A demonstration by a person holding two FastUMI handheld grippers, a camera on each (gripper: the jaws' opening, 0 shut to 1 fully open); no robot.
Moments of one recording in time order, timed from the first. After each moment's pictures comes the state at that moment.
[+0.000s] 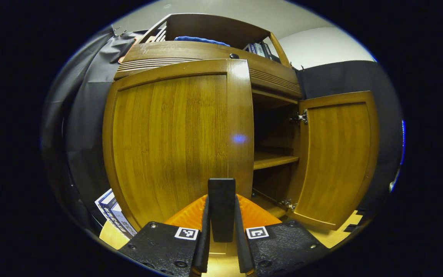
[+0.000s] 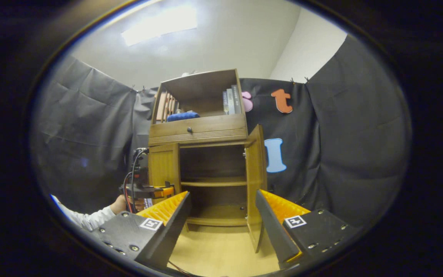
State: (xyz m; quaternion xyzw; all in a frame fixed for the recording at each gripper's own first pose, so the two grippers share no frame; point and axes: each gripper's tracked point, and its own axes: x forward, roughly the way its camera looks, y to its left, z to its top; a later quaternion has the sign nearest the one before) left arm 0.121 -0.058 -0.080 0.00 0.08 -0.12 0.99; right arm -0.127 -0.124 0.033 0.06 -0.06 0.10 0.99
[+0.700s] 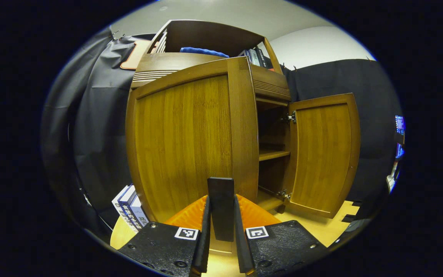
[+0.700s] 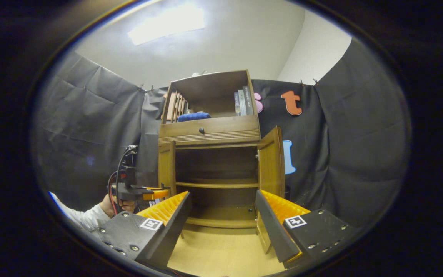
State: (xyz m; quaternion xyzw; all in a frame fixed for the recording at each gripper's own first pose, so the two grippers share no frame) left arm 0.059 -0.023 -0.067 0.03 0.08 -0.12 0.99; right arm -0.125 -0.091 0.026 0.05 -0.05 0.12 0.99
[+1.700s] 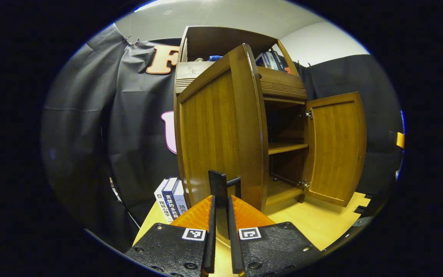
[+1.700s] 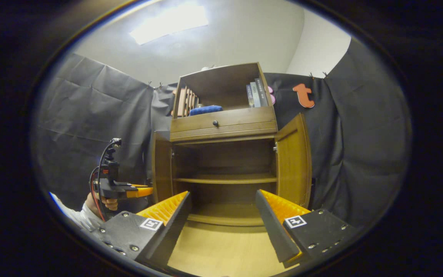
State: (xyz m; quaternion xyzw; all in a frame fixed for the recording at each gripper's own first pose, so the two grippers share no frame) left arm -0.002 0.055 -0.059 0.05 0.09 -0.04 0.99; right arm -0.110 -0.036 0.013 0.06 -0.04 0.16 0.98
